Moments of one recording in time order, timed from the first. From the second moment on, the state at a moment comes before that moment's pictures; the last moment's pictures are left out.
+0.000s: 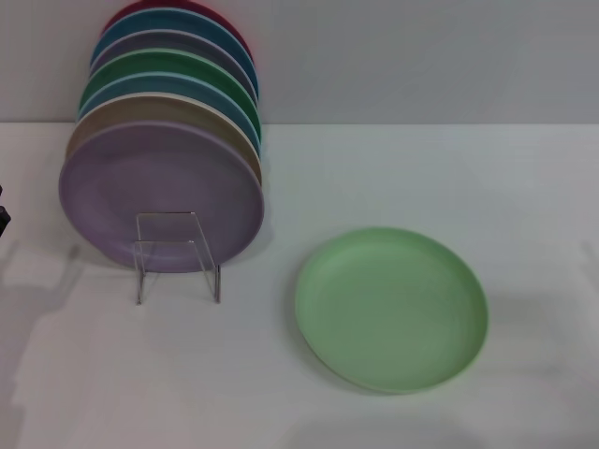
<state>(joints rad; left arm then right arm) -0.25 -2.08 -1.37 -0.13 2.87 1.52 -0.04 0.21 2.09 2.30 0.14 -0.64 1.75 -2.71</state>
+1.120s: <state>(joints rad) -0.27 -2.08 -1.36 -0.14 2.88 1.51 -0.04 0.34 2.07 1.89 1.42 -2.24 0.93 -0.51</state>
